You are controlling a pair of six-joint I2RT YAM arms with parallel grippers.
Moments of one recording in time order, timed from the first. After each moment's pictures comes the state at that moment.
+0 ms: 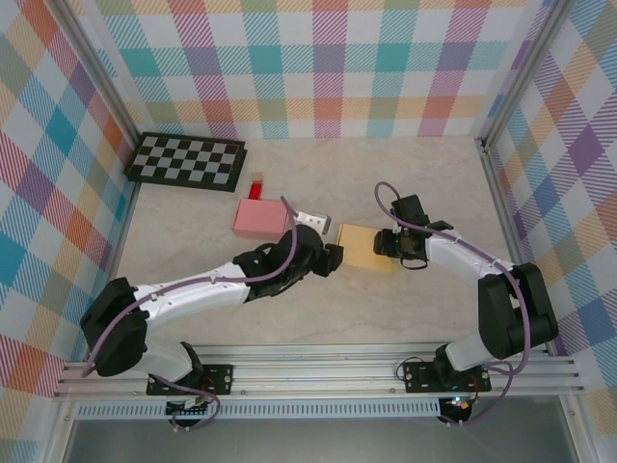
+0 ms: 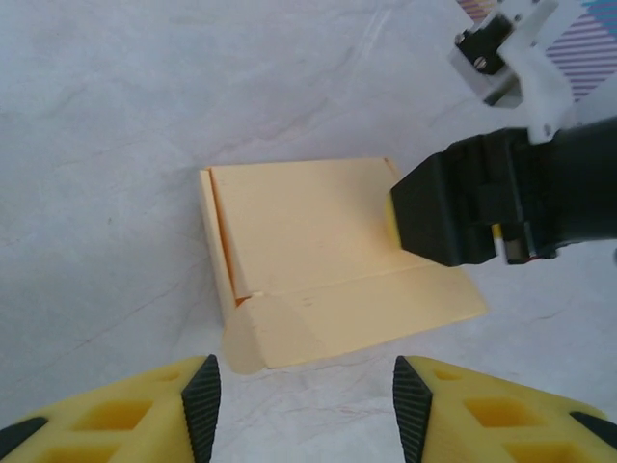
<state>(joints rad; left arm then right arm) -0.96 1.43 0.98 -0.15 -0.21 -0.54 0.33 1.48 0.87 -0.47 -0.03 0.42</state>
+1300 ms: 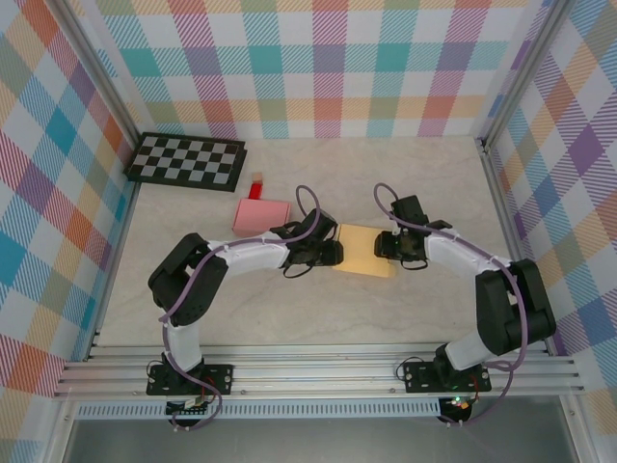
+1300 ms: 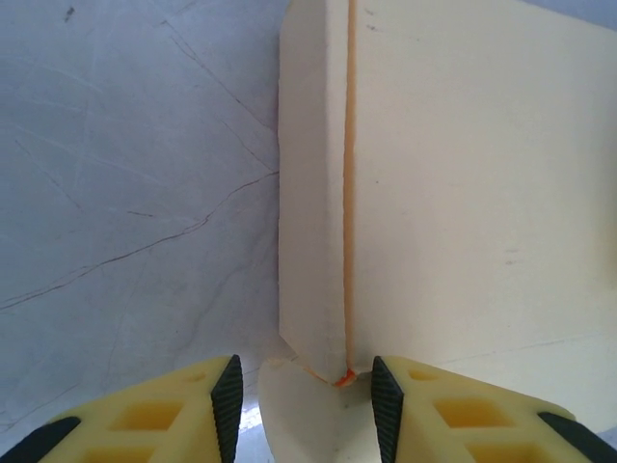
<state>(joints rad) -0.80 1.88 1.19 -0.27 0.05 -0.73 0.33 1.50 0.88 -0.50 -0.06 0.40</state>
